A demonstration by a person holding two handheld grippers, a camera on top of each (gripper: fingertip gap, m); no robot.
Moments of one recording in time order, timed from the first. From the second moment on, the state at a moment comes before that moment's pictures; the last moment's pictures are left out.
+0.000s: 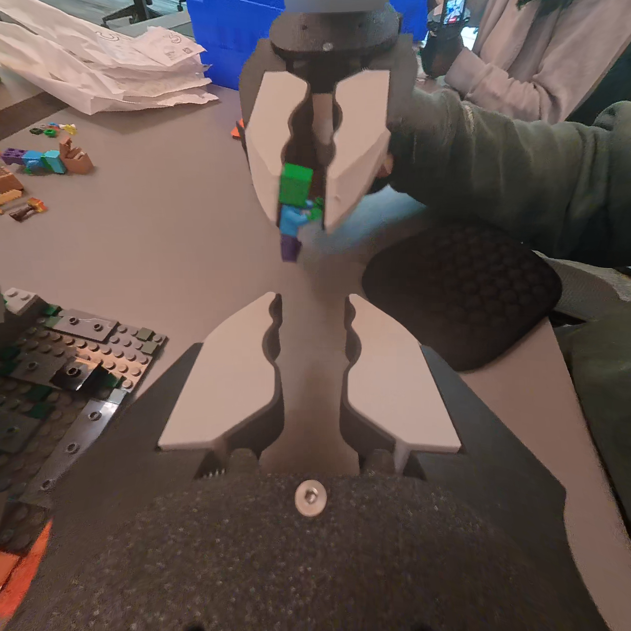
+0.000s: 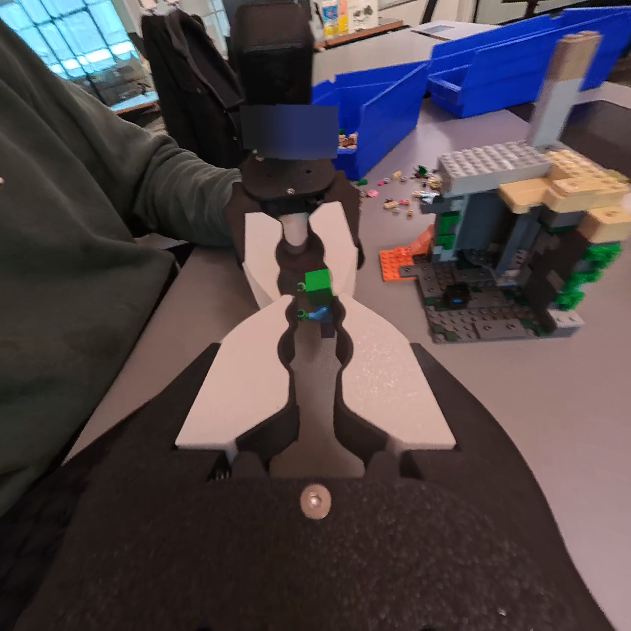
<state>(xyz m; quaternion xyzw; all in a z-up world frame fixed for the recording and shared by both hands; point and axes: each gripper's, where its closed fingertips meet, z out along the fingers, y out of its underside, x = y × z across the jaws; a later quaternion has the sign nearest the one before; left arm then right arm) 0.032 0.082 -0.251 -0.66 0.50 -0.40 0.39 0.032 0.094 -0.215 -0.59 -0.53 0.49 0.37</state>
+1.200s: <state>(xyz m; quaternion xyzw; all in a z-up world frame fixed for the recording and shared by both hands) 0.028 0.088 -0.265 -0.68 0.50 -0.40 0.36 0.207 0.330 -0.295 -0.81 -0.42 0.24 0.34</state>
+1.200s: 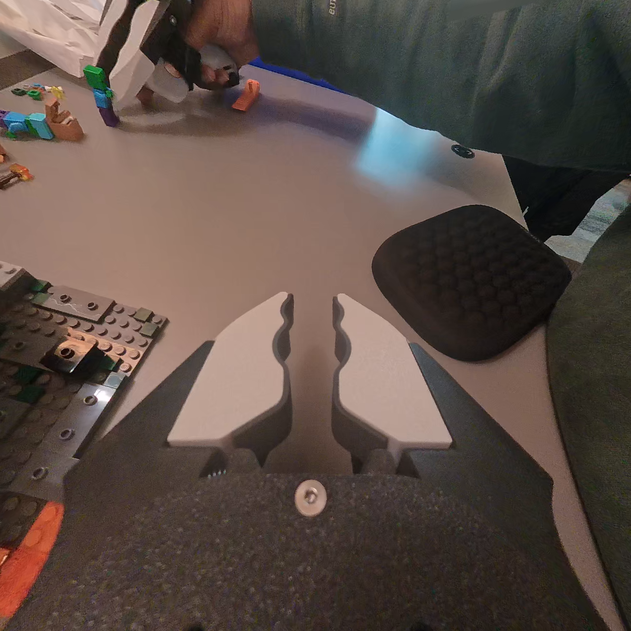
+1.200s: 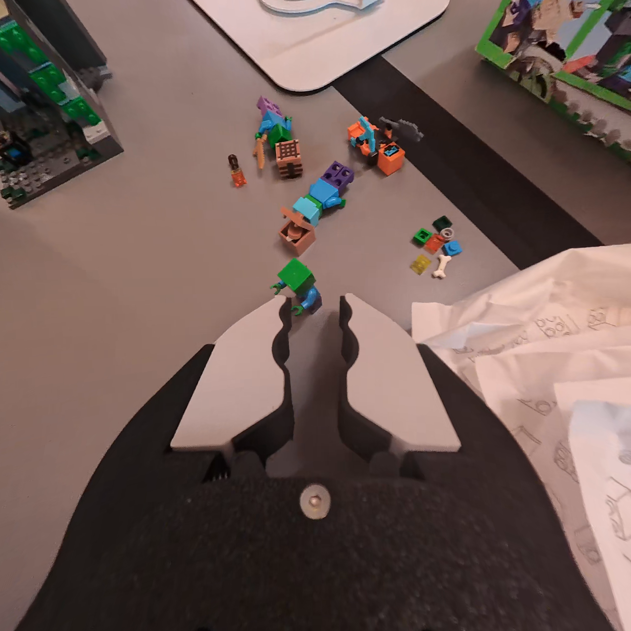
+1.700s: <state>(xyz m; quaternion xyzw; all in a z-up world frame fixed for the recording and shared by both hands) 0.029 0.086 -0.266 -0.68 0.51 -0.39 0.36 0.186 0.358 -0.288 -0.80 -0.41 0.19 0.39</state>
